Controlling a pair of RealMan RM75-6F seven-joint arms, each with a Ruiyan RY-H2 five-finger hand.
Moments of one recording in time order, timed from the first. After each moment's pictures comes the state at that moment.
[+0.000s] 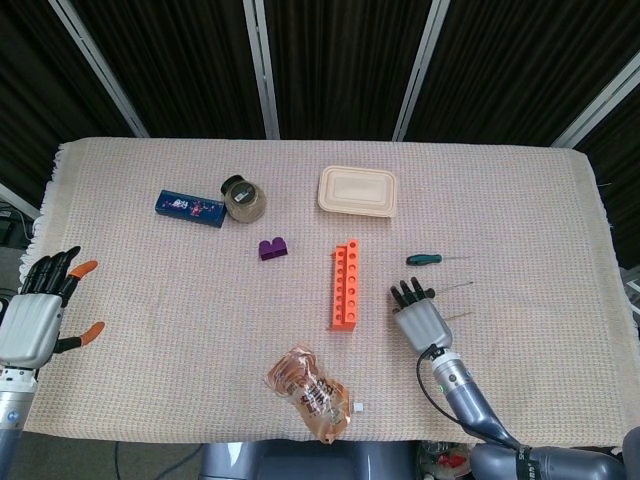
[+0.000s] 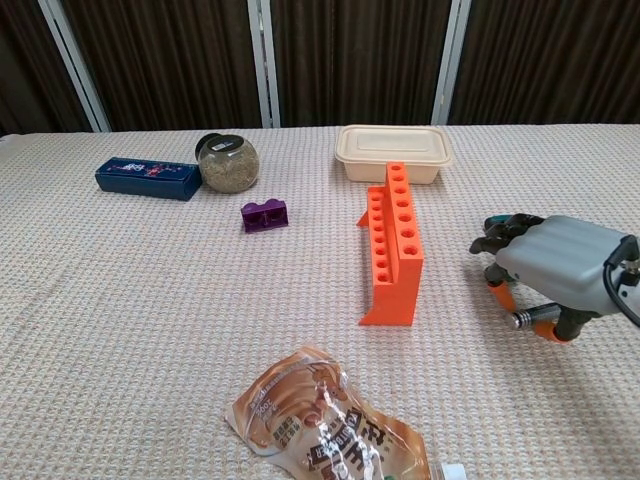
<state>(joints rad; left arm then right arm) -0.19 -1.08 -0.09 -1.81 1.43 1.41 0.14 0.57 -1.55 0.06 -1.59 -1.06 1.04 -0.97</state>
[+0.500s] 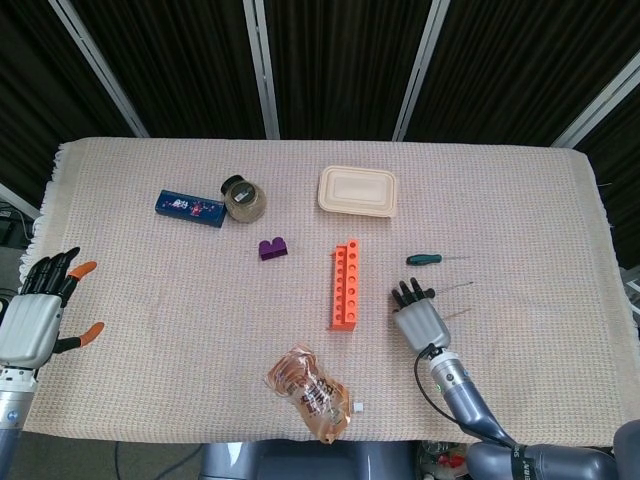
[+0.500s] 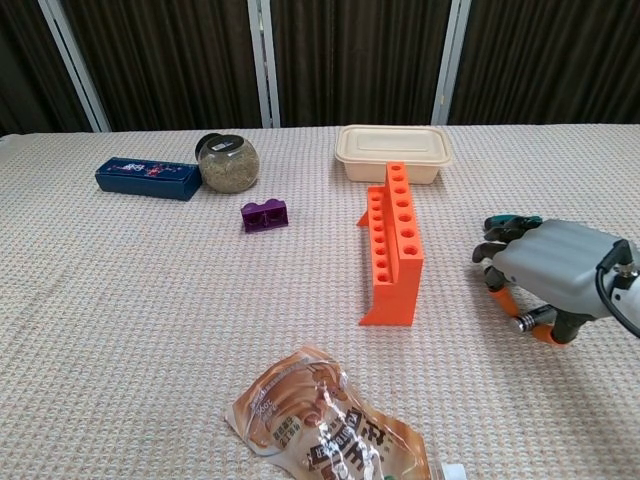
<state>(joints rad) -0.19 -1.08 -0.09 -1.80 1.43 1.40 0.13 0.60 -1.57 0.04 -1.57 -1.03 1.06 -0.97</state>
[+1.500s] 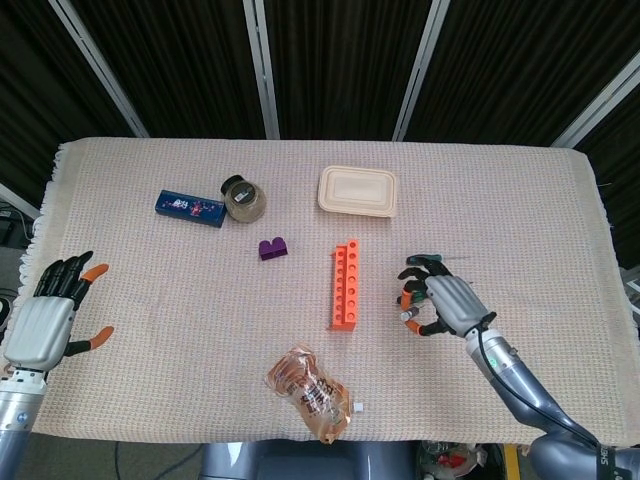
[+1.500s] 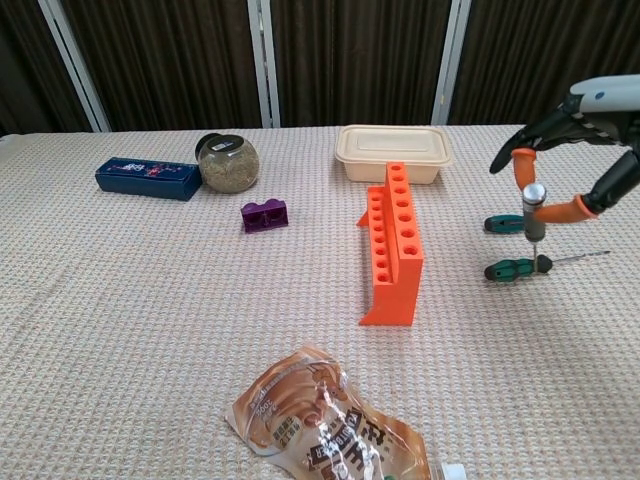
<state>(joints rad) -0.20 -1.09 -0.07 -1.84 1.43 1.39 0.17 0.56 -1.09 0.25 -1.94 -1.10 0.83 0.05</state>
